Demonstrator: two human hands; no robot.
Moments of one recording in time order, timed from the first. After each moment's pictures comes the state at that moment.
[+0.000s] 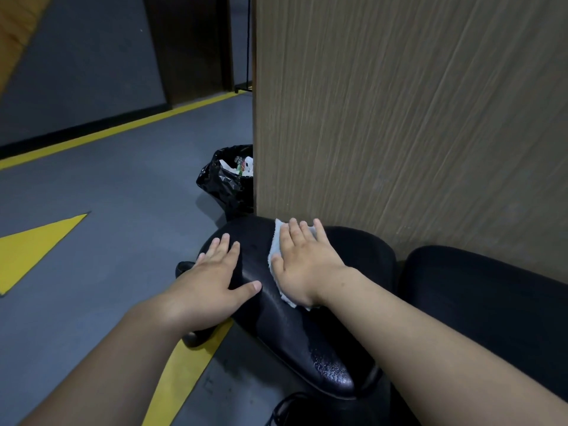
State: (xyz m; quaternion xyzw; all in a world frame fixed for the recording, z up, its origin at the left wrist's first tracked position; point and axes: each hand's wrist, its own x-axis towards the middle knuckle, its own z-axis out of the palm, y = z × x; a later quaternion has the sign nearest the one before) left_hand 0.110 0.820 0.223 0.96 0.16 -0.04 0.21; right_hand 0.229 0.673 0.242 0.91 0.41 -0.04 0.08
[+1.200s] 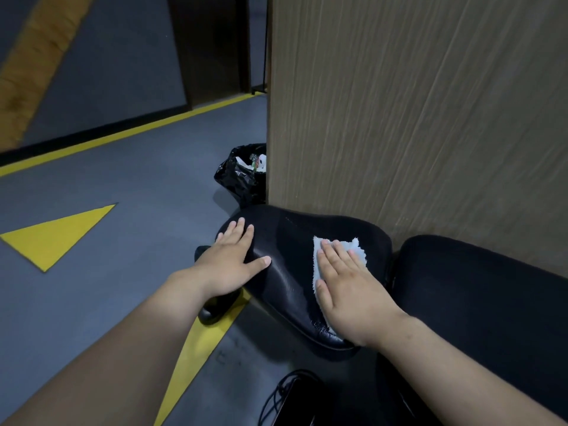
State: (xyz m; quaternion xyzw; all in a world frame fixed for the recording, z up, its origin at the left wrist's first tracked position) left_hand 0.106 0.815 0.218 0.96 0.18 -0.03 0.20; right_hand 0.180 0.573 0.229 0.89 0.46 -0.01 -0.02
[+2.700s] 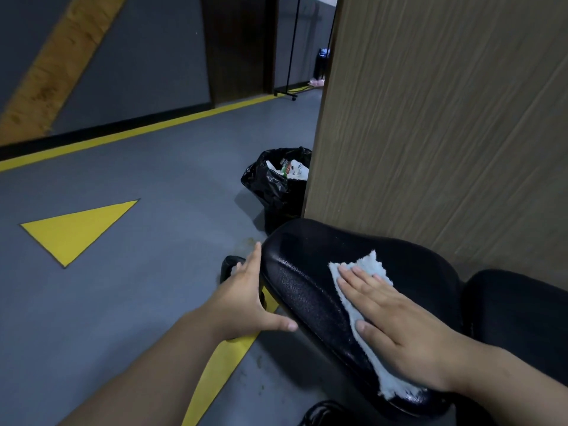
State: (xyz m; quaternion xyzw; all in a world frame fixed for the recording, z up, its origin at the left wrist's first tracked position) left_hand 0.073 0.860 0.180 0.91 0.21 0.01 0.36; right_hand 0.196 0.605 0.242 0.81 0.58 -0.12 -0.02
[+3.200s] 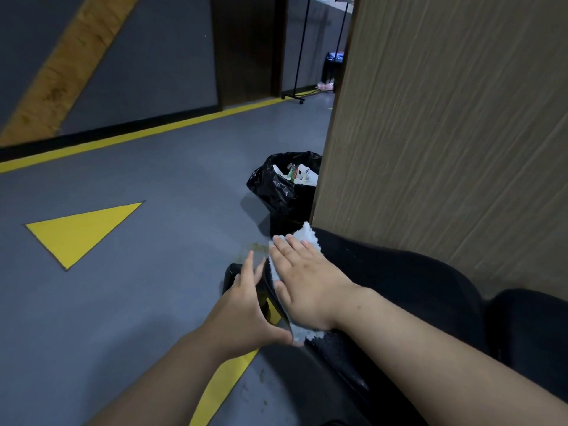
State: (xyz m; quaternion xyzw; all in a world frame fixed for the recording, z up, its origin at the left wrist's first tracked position) left_hand 0.076 0.867 0.165 0.88 0.23 0.08 0.41; right_hand 0.199 0.760 0.227 0.80 0.59 -0.03 0.06
